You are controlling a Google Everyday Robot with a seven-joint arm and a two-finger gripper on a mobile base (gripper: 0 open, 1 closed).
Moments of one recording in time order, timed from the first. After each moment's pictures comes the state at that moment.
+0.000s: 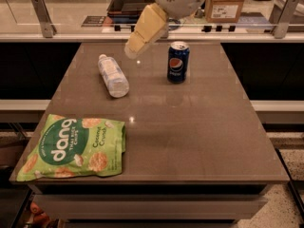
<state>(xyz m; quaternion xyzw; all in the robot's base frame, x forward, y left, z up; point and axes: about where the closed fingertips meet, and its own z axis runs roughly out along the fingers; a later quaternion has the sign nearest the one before) 0.563 -0.030 1.021 -0.38 0.89 0.04 0.24</state>
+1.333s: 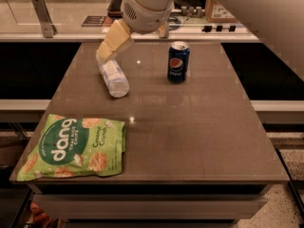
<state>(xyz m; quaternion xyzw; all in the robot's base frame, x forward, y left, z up) 0.594 0.037 0.980 -0.35 0.90 0.08 0.24</state>
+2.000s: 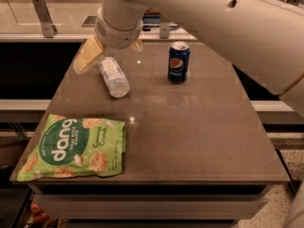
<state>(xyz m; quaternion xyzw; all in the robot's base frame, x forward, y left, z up) 0.608 0.097 0.938 -0.32 0.91 0.09 0.23</state>
